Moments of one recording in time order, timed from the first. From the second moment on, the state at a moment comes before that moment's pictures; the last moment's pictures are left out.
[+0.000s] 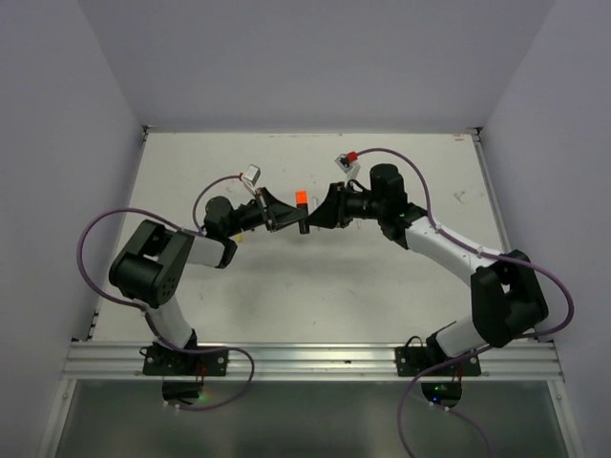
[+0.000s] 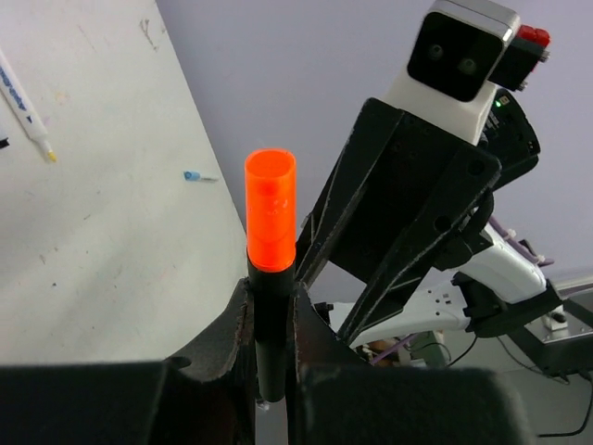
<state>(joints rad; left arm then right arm) -0.36 1.77 0.62 1.27 0.82 -1.41 0.50 1.50 0.96 0.16 -0.75 0.56</state>
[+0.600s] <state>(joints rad) -0.36 1.66 0.62 1.27 0.82 -1.27 0.51 1.50 0.92 0.25 -0.78 0.63</state>
